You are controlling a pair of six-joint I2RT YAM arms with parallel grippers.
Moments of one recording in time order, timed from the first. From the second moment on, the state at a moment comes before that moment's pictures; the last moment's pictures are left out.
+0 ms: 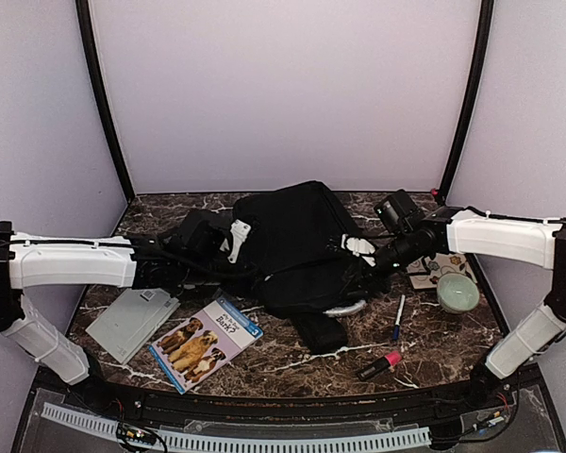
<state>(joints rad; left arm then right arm) -0.92 1.49 0.97 -0.16 -0.13 -0.21 0.63 1.49 1.02 -0.57 -0.50 -0.59</state>
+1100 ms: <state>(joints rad) -0.62 1.21 0.63 -0.62 -0.04 -0.58 1.11 1.94 1.29 -0.38 -0.29 -0.47</state>
